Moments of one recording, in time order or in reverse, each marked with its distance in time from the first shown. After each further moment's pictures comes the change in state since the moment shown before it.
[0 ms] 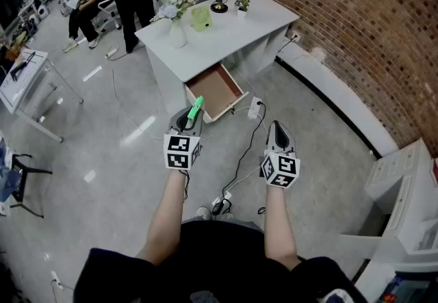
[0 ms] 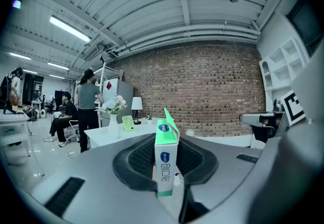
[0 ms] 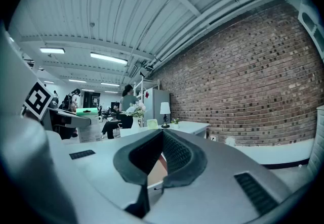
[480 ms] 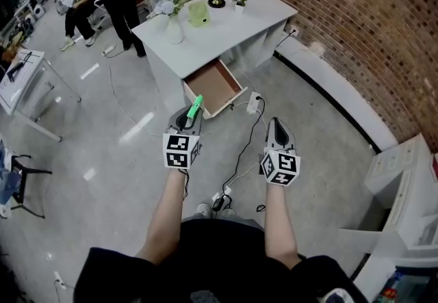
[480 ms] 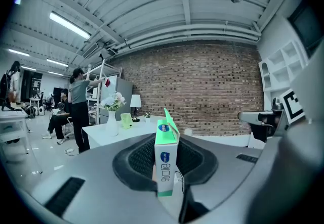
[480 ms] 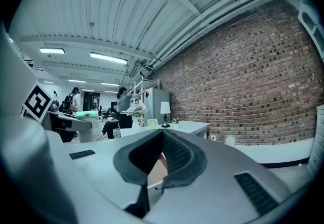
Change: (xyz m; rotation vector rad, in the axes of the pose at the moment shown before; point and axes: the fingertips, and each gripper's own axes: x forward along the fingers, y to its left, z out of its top) left arm -0.001 0.001 -0.008 -0.013 0.015 -0.016; right arm 0.000 0.007 0.000 0.009 0.002 0.006
